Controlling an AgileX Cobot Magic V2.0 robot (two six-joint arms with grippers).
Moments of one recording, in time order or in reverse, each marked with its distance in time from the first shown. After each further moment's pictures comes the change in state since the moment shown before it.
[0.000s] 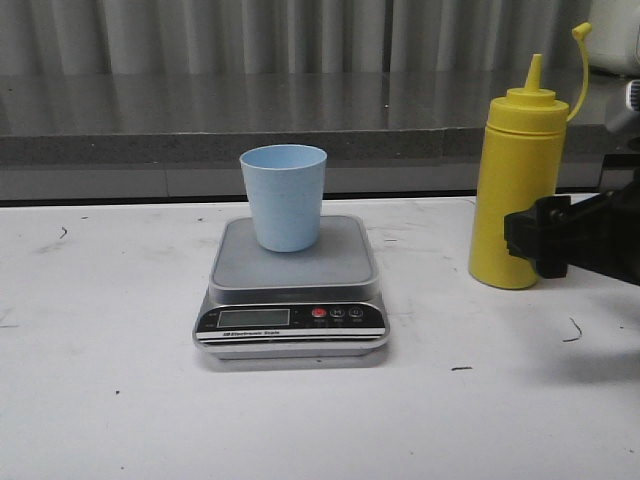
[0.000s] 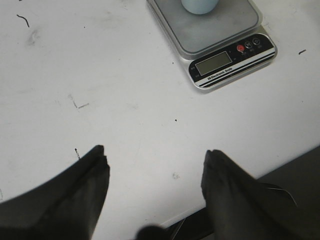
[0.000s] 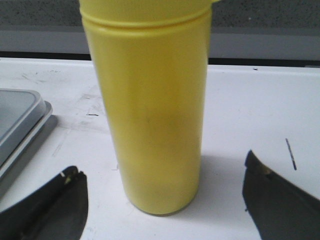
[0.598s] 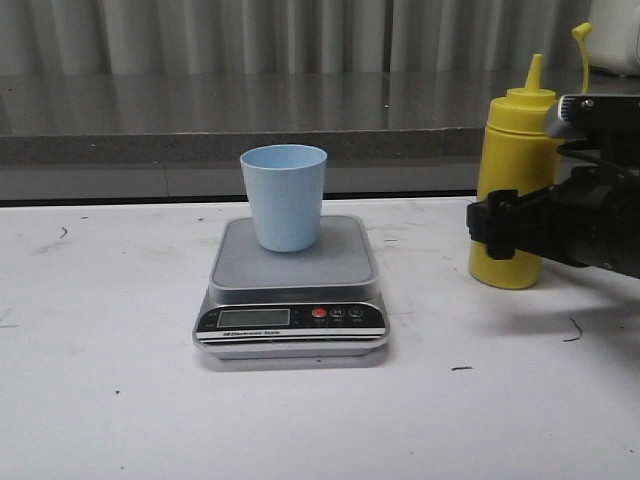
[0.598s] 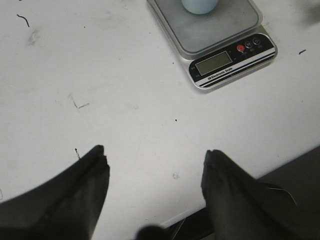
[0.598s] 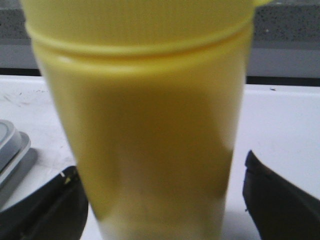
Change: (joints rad) left arm 0.000 0.000 0.000 0.000 0.000 0.000; right arm 0.000 0.177 -0.225 -0.002 -0.004 0.002
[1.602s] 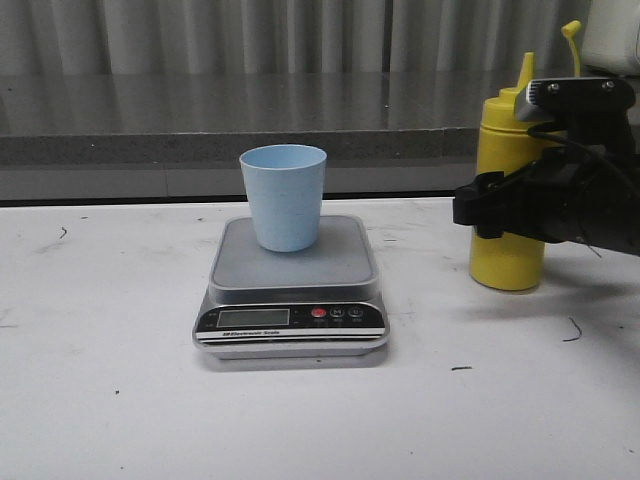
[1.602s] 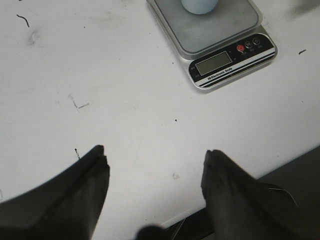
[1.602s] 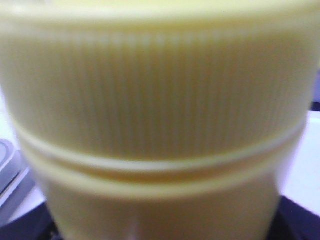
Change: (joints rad) left arm 0.000 0.000 0.000 0.000 0.000 0.000; right arm 0.000 -0.028 -0.091 -0.069 0.131 -0.032
